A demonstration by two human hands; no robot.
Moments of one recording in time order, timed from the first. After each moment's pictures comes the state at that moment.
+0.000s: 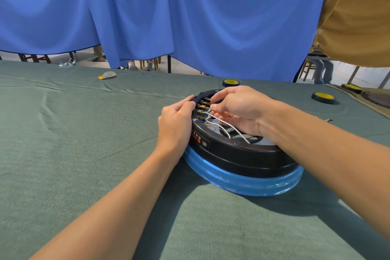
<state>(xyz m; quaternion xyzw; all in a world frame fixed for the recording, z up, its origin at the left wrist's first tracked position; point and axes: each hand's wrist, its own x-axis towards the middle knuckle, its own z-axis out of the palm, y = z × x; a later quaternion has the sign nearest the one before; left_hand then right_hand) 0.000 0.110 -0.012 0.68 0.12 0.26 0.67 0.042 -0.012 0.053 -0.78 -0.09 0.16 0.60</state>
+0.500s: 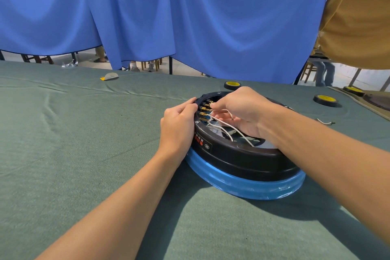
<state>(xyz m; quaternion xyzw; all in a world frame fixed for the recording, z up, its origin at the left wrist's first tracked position) 0.002 0.112 -0.014 0.68 0.12 0.26 0.67 0.044 -0.004 0.054 -0.80 -0.07 0.13 0.58</state>
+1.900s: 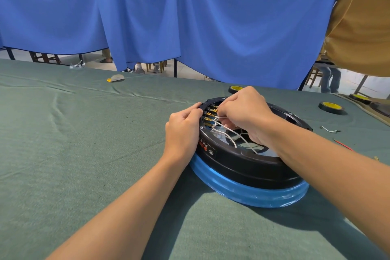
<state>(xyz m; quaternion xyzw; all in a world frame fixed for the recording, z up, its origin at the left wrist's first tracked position) 0.001 0.108 -0.010 0.68 0.12 0.27 0.67 0.048 0.001 0.049 -0.89 -0.12 -0.05 0.44</state>
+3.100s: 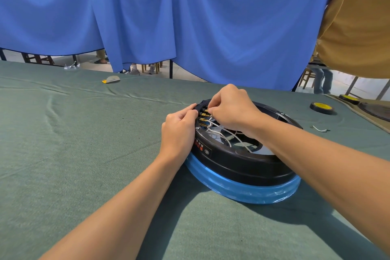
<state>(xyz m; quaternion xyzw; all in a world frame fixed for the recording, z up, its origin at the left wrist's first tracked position) -0.008 0.107 -0.007 0.71 0.10 0.27 0.65 0.048 0.005 0.056 -0.93 -0.24 -0.09 0.27</state>
